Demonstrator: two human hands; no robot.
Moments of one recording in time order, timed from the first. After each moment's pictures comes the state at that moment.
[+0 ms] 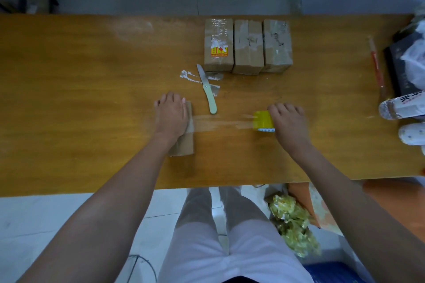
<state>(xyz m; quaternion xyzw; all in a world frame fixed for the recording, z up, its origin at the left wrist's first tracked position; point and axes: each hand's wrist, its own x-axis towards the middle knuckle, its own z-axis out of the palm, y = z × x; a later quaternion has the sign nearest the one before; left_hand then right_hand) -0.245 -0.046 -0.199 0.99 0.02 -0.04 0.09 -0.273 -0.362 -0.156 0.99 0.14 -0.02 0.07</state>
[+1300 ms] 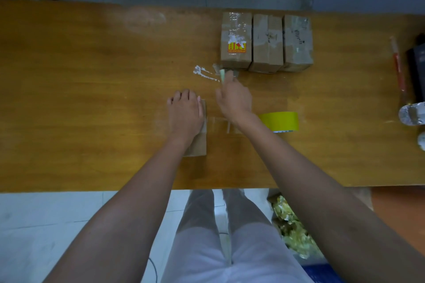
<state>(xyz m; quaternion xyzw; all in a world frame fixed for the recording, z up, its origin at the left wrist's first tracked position) -0.247 -0.049 -0.196 1.00 0.03 -0.04 0.08 -0.200 -0.179 -0.163 0.98 0.00 -0.12 -0.18</state>
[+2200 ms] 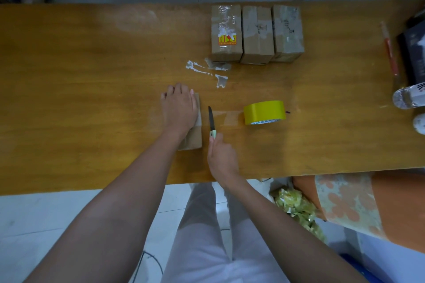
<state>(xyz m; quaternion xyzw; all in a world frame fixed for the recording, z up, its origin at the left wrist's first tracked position) -0.245 -0.048 -0.204 0.99 0.03 -0.02 0.10 -0.357 -0.168 -0.193 0.95 -0.10 -0.21 -0.22</state>
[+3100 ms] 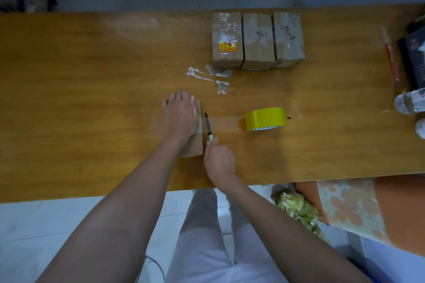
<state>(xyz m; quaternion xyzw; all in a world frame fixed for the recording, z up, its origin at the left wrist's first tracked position) -0.245 -0.047 -0.202 0.99 0.03 -0.02 0.14 -0.345 -0.157 -0.207 0.95 -0.08 -0.24 -0.18</state>
